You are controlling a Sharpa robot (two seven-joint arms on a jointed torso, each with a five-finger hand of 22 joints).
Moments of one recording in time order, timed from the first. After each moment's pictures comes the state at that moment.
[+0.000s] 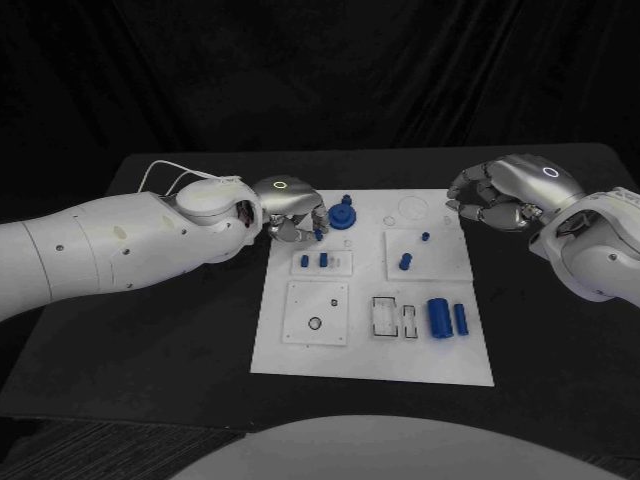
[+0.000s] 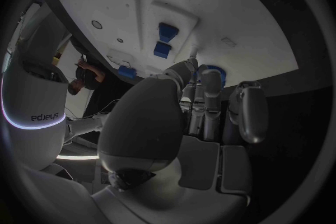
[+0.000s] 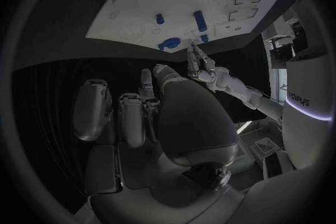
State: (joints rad) left arm 1.30 -0.68 -0.21 1.32 -1.64 -0.25 0.20; left_hand 1.50 -0.08 0.36 0.06 0.20 1.06 0.09 0.07 0.31 1.09 0.04 0.18 0.24 1.22 -0.02 1.09 0.71 0.06 1.41 0.09 1.30 1.31; right arm 1.32 -1.05 -0.21 1.65 -1.62 -0.55 -0.09; right_hand 1.39 -0.02 0.13 0.25 0.43 0.84 0.08 0.43 0.29 1.47 -0.02 1.54 1.31 1.47 -0.08 1.46 1.31 0.07 1.47 0.03 1.24 1.31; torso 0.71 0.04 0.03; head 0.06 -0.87
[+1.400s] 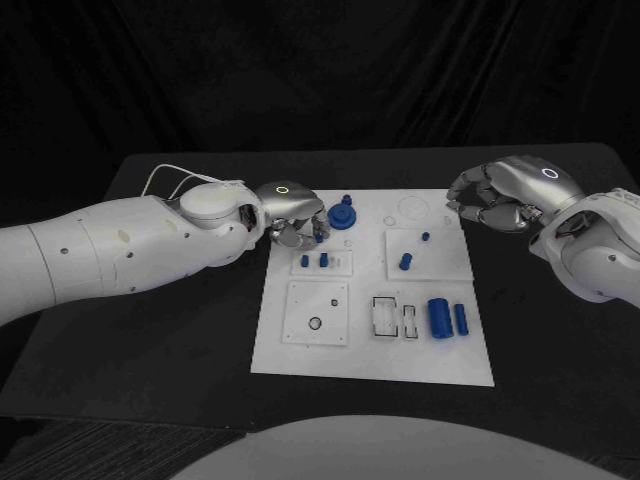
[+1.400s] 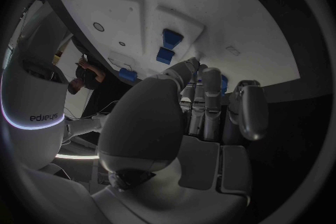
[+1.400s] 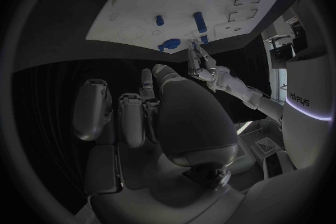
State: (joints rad) left arm 1.29 -0.68 -0.21 1.32 -1.64 -0.22 0.19; left_hand 1.51 -0.08 0.37 0.06 0.20 1.05 0.08 0.06 0.29 1.11 0.03 0.17 0.24 1.20 -0.03 1.08 0.70 0.06 1.40 0.09 1.28 1.31; right arm 1.32 -1.05 -0.21 1.65 -1.62 -0.54 -0.09; right_hand 1.40 -0.02 0.13 0.24 0.43 0.85 0.07 0.43 0.29 1.47 -0.02 1.53 1.31 1.47 -0.08 1.46 1.31 0.07 1.47 0.03 1.24 1.31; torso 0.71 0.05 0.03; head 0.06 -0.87
